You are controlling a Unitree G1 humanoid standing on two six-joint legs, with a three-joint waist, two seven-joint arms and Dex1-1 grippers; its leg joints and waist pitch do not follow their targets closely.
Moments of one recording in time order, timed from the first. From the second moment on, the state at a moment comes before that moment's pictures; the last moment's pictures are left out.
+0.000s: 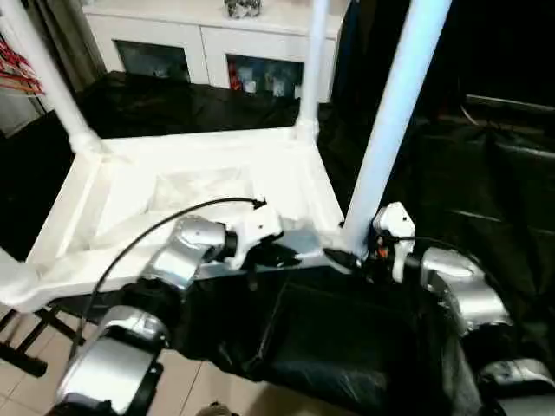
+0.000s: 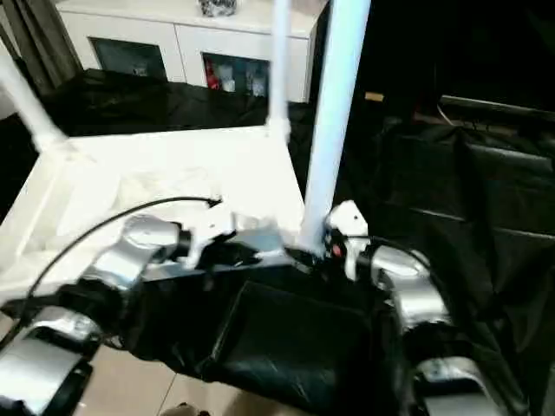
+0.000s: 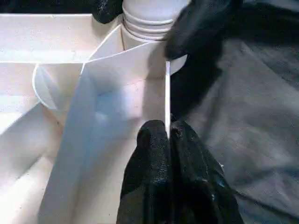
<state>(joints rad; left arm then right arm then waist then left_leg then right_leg) -0.69 0.24 -0.25 0.79 0.09 -0.05 -1.22 -0.44 -0.33 0.07 0.63 0.12 -0.05 1.08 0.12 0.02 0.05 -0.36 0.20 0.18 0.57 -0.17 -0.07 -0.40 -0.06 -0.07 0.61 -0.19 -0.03</state>
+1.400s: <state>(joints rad) -0.78 0.07 -0.22 0.92 0.15 0.04 -0.83 -0.57 -0.08 -0.11 0.83 0.07 -0.05 0.33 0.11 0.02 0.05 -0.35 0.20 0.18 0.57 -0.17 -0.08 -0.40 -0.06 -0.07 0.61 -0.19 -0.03</state>
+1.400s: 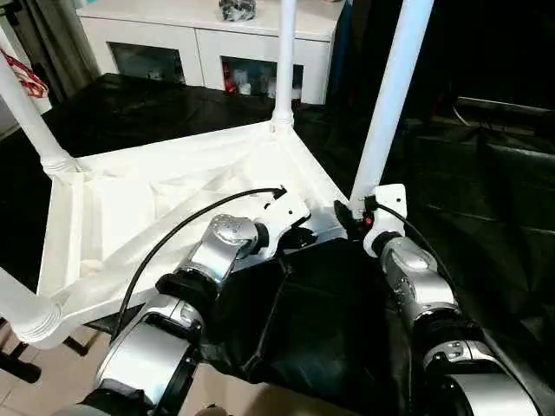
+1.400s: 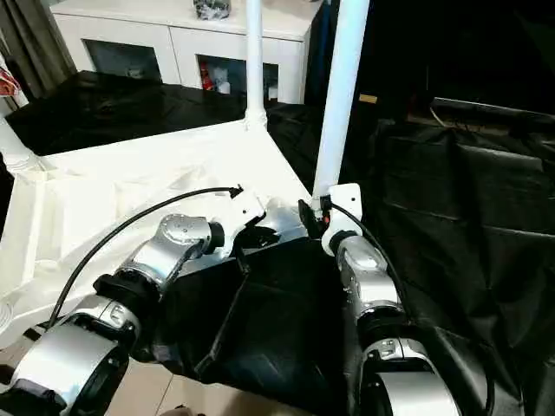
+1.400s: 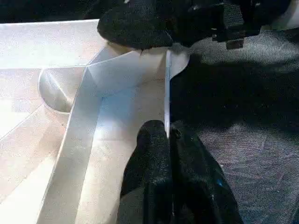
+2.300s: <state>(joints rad) -0.70 0.27 -0.26 0.82 0.08 -0.06 -1.34 -0.40 -0.38 0.11 0.51 0.15 0.06 1.21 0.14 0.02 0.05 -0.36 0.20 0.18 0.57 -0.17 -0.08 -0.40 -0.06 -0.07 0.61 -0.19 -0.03</state>
